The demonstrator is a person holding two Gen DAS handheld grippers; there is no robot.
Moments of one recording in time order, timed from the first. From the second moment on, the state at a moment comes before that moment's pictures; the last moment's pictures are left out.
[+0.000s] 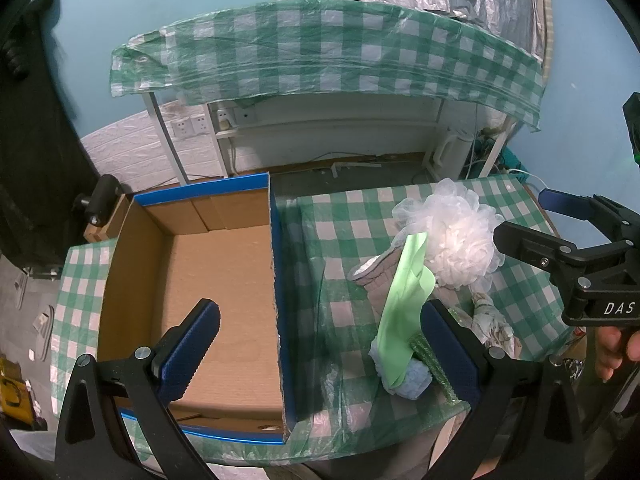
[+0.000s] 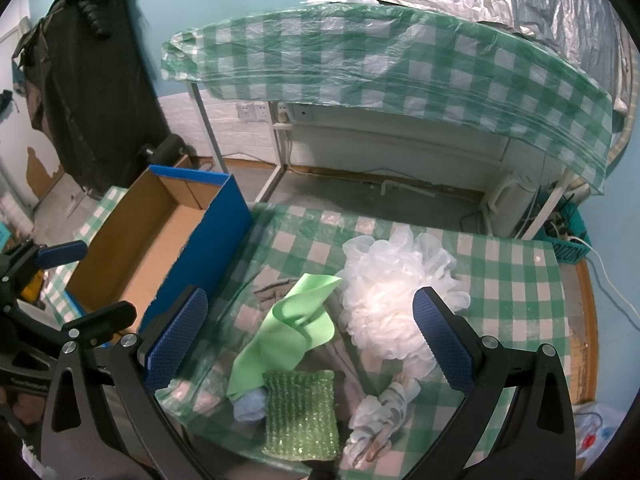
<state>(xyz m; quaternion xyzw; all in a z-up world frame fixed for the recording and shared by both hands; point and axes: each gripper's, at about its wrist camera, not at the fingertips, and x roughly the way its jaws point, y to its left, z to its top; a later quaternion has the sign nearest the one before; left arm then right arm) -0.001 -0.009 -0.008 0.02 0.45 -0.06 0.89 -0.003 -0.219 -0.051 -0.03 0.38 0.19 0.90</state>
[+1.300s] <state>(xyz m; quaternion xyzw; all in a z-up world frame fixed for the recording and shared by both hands) 0.031 -0.058 -0.060 0.04 0.52 -0.07 0.85 0.026 -0.295 -0.100 0.02 0.47 0.10 0.88</state>
